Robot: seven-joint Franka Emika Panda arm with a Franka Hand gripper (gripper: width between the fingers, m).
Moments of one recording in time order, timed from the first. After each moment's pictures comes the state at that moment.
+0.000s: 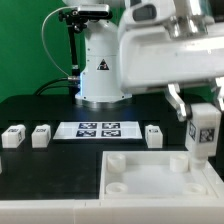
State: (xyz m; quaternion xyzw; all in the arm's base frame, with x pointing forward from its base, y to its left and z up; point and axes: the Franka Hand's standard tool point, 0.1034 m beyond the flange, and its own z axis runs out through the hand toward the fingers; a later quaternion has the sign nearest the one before) arm 0.645 0.112 0.136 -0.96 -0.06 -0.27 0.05
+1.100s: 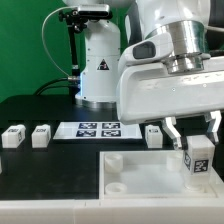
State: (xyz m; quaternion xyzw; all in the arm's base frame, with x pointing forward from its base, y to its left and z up) arm 0.636 0.112 0.092 -0.96 -0.06 -0.26 0.05
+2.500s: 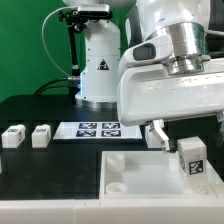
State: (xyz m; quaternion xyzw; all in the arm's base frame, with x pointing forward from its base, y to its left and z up) arm 0.638 0.108 0.095 -0.97 -0.06 -0.23 0.05
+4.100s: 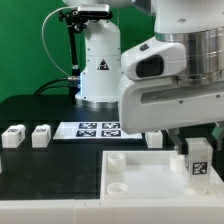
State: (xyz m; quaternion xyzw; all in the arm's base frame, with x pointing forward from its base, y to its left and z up) arm 0.646 0.111 0.091 -0.99 0.11 0.02 0.07
